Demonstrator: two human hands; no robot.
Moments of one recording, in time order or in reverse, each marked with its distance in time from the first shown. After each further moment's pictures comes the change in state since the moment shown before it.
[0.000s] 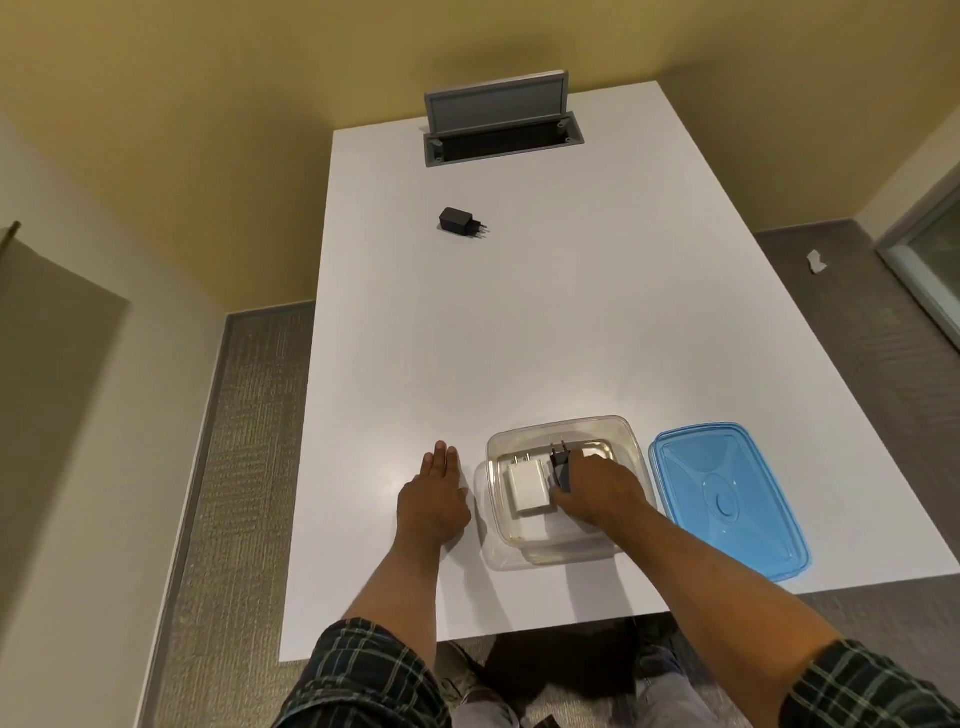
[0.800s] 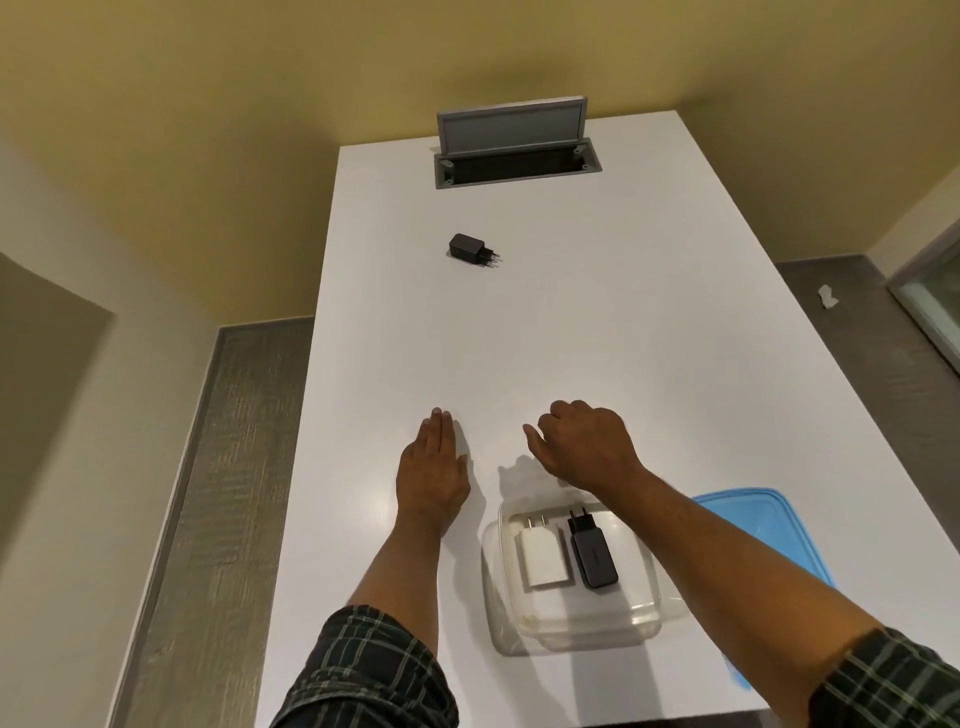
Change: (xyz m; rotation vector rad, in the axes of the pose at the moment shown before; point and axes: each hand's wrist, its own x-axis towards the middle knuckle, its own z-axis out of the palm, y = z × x) left_hand 0.098 -0.017 -0.042 -0.176 0.361 0.045; right_hand 0.106 -0.035 -0.069 -0.281 0.698 -0.391
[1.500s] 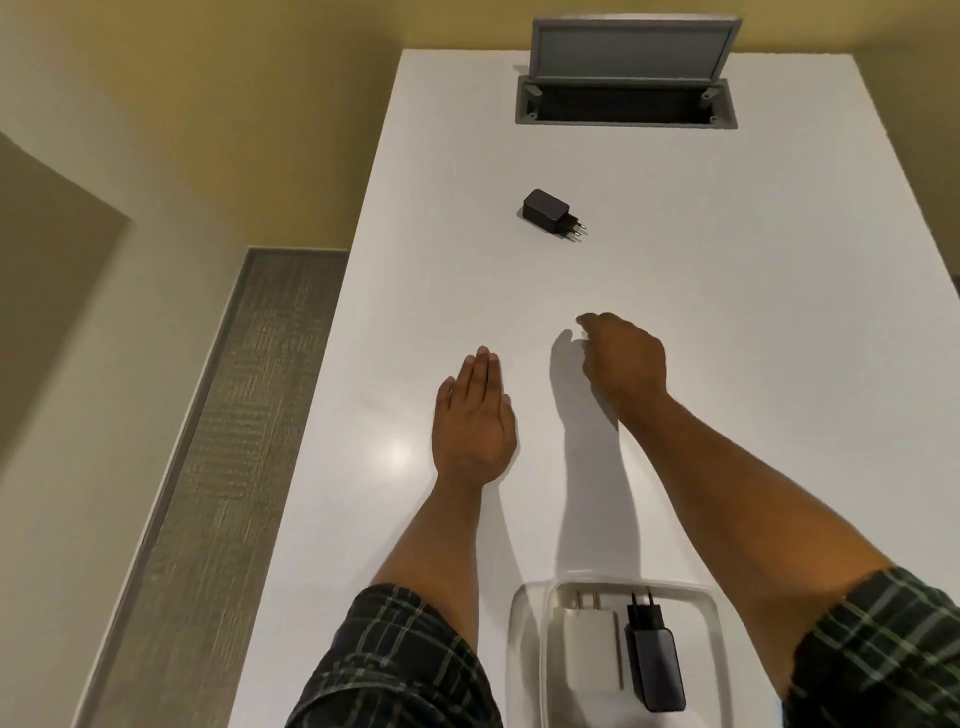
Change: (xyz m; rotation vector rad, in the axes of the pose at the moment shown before) left_hand 0.110 -0.014 0.023 -0.076 0.198 -0.084; right_hand 0.164 0.030 0.103 0.195 -0.339 0.258
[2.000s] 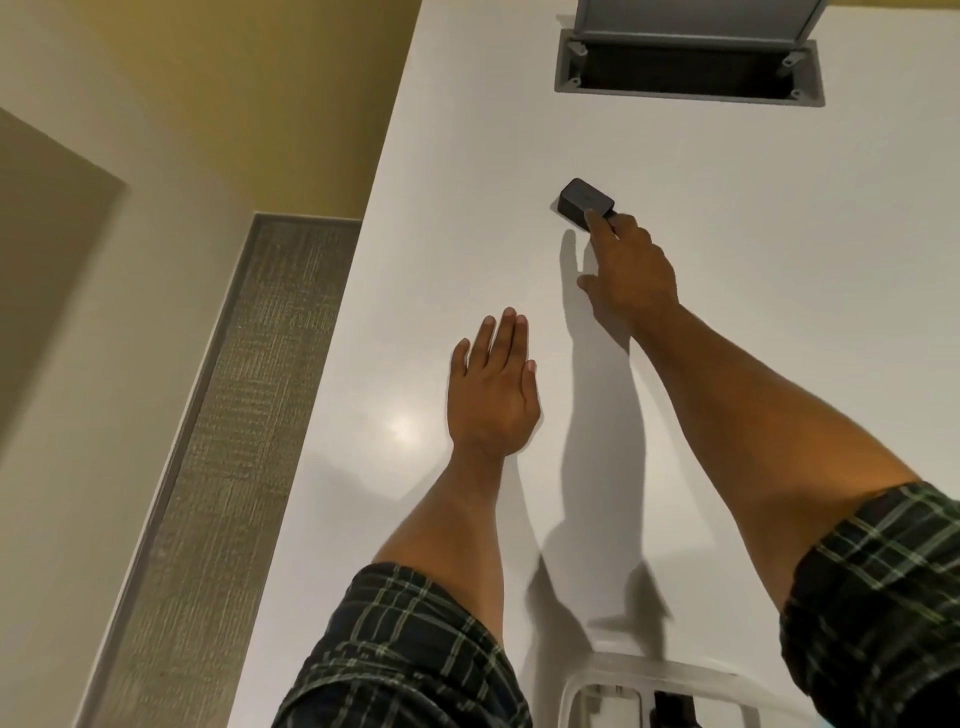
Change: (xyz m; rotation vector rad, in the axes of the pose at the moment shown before) left_hand 0.080 -0.003 0.002 -0.005 0.099 -0.056; right_hand 0.154 -0.011 0.012 0.000 -0.035 -0.089
